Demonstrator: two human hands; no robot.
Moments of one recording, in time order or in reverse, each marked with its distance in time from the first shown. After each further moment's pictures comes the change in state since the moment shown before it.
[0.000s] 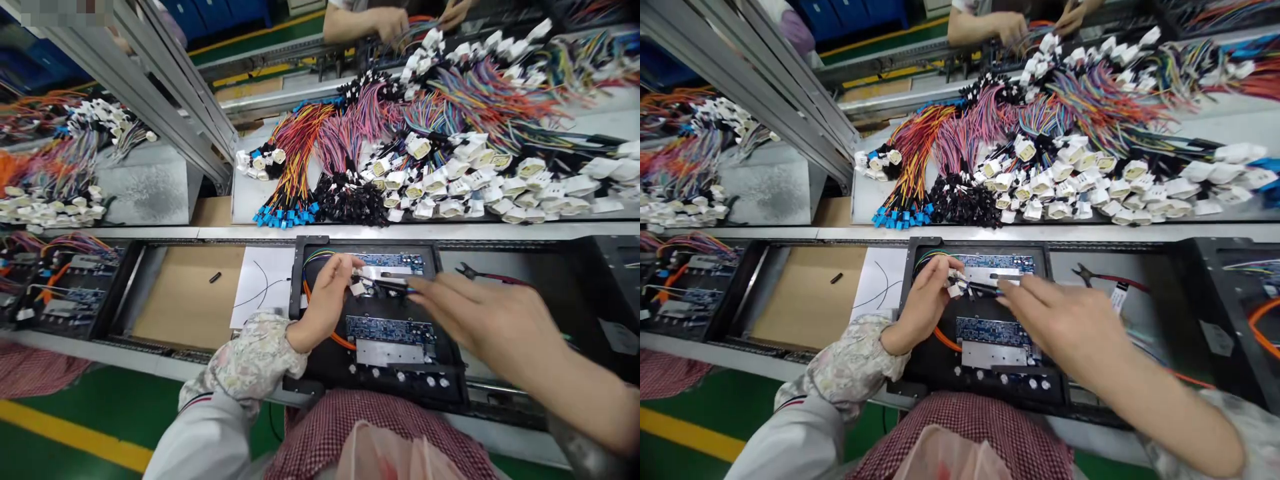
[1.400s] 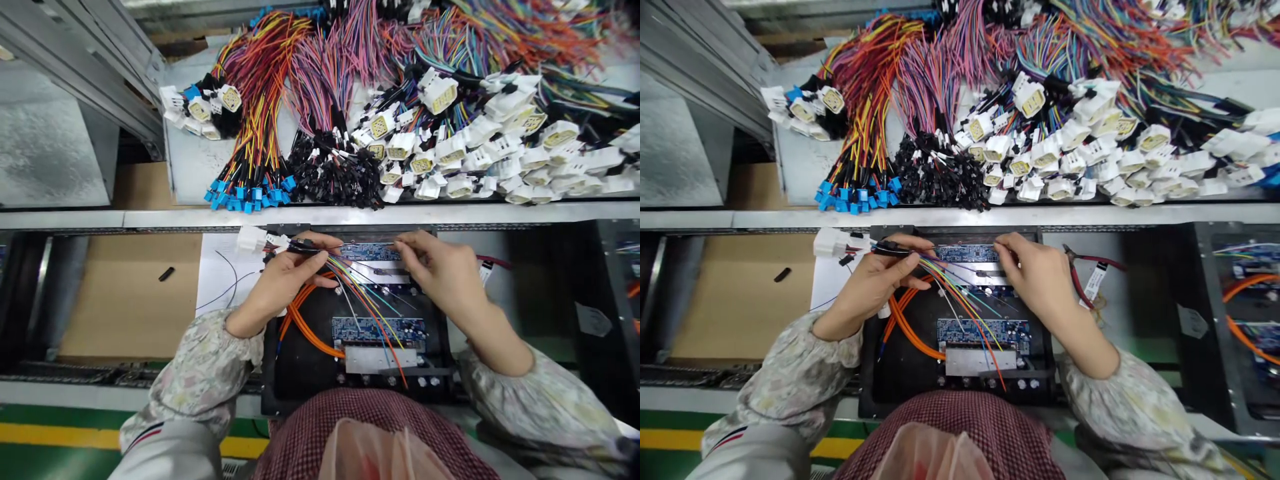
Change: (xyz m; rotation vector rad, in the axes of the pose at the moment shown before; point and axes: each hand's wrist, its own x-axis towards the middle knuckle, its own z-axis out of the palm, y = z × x) left_hand 0.051 0.013 -0.054 0.101 -0.258 -0.174; right_hand 0.023 0.052 0.075 -0.035 -0.012 0.422
